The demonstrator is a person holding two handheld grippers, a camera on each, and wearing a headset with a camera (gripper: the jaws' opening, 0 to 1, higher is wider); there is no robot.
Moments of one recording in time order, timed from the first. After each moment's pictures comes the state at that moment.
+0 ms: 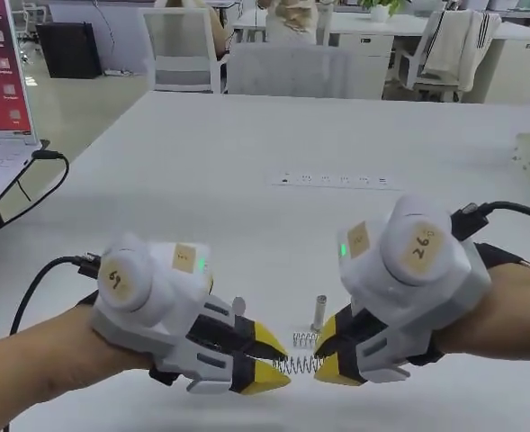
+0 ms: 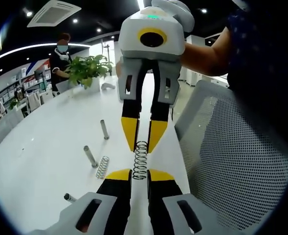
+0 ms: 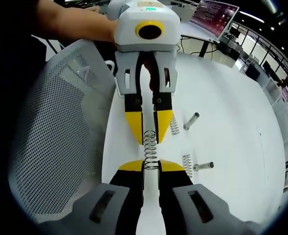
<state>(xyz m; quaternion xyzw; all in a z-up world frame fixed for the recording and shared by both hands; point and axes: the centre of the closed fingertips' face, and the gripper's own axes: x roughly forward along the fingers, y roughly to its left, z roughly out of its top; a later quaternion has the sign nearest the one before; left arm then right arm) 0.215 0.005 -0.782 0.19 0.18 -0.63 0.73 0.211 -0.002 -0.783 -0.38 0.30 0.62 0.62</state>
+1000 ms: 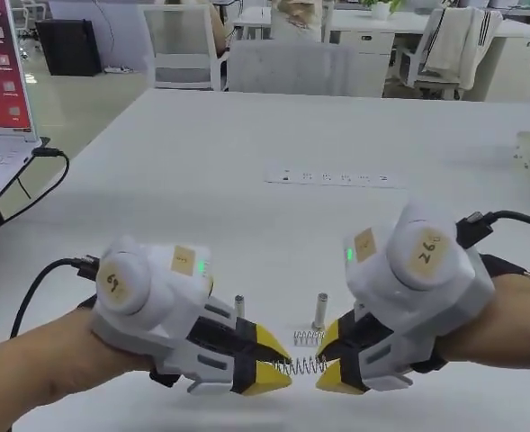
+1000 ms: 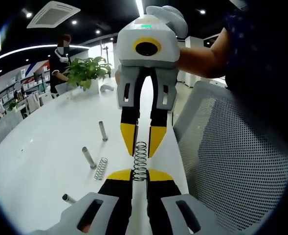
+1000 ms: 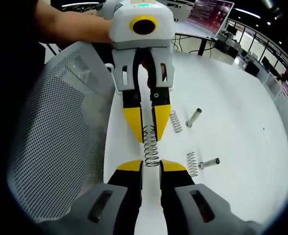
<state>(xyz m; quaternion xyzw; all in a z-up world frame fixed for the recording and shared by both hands) 0.212 0.004 -0.781 0.19 0.18 -0.63 0.73 0.209 -0.005 -0.794 -0.35 0.31 0.62 0.63</state>
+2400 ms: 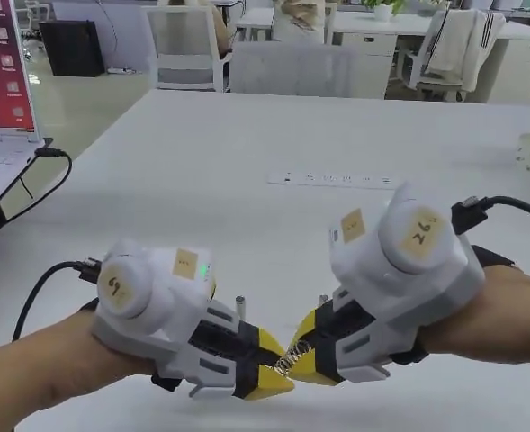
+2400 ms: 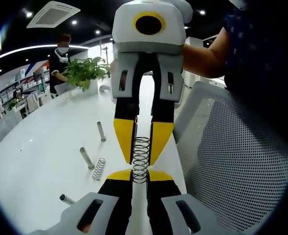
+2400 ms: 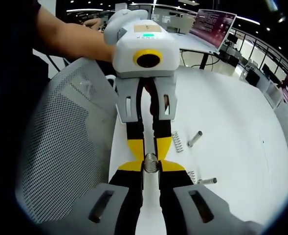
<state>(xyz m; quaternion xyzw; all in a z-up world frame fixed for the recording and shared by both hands) 0.209 0.002 -0.782 0.19 0.18 -0.63 0.73 0.202 0.026 -0.768 -0.33 0.27 0.64 0.63</state>
